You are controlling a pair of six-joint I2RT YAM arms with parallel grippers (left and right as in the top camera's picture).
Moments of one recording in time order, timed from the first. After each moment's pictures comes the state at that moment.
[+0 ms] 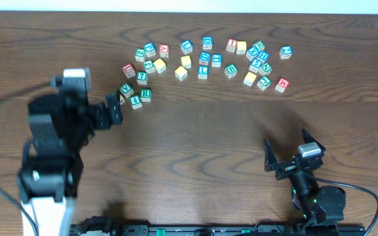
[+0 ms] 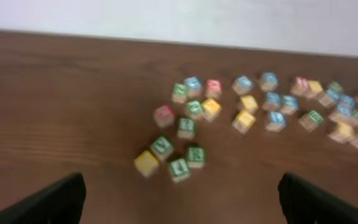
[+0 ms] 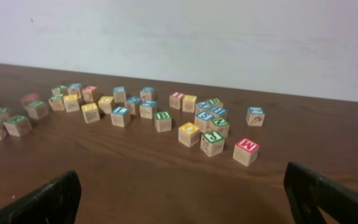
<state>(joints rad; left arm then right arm) 0.03 0.96 1.04 -0.63 0.15 -0.07 0.06 0.01 0.01 -0.05 -0.21 -0.02</state>
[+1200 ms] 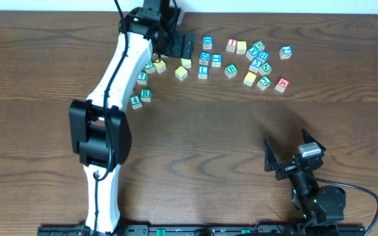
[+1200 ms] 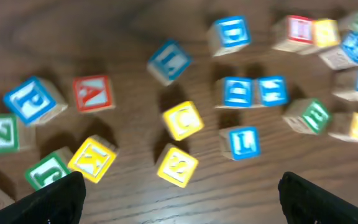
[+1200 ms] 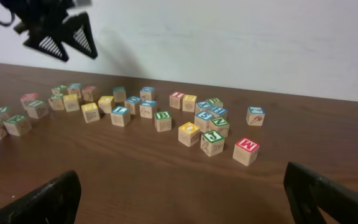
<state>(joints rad) -0.27 2.23 2.07 -0.89 0.20 -0.12 0.06 0.01 0.01 -0.06 -0.21 -0.02</state>
